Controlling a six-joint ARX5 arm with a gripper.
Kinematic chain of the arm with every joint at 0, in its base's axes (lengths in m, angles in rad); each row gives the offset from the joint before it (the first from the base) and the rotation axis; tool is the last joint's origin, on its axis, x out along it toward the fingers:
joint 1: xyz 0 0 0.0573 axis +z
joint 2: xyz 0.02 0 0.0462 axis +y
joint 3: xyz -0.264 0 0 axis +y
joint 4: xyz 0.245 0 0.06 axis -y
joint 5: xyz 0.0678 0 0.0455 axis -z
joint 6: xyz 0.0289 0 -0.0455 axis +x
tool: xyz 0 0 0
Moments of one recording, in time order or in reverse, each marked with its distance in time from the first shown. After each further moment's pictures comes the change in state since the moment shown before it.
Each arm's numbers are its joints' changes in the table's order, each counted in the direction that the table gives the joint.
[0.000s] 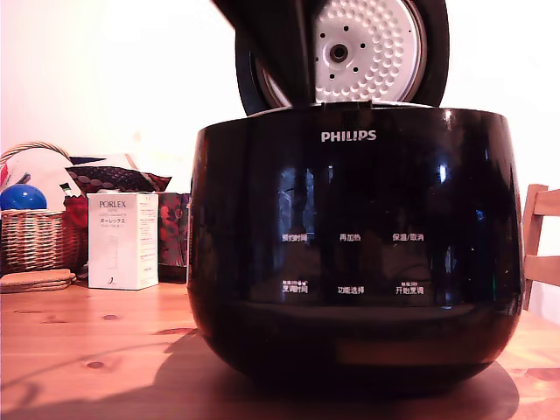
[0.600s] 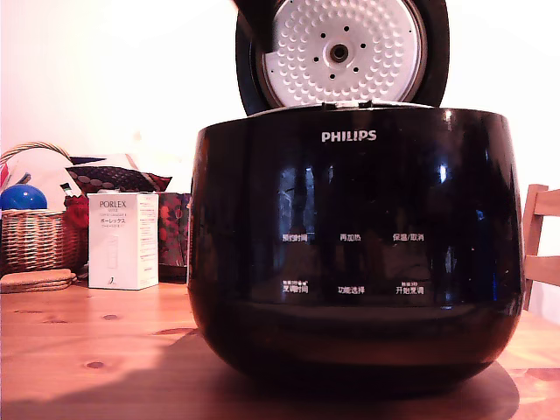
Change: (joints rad) arm 0.081 -0.010 -0.126 -0.101 -0.169 -0.384
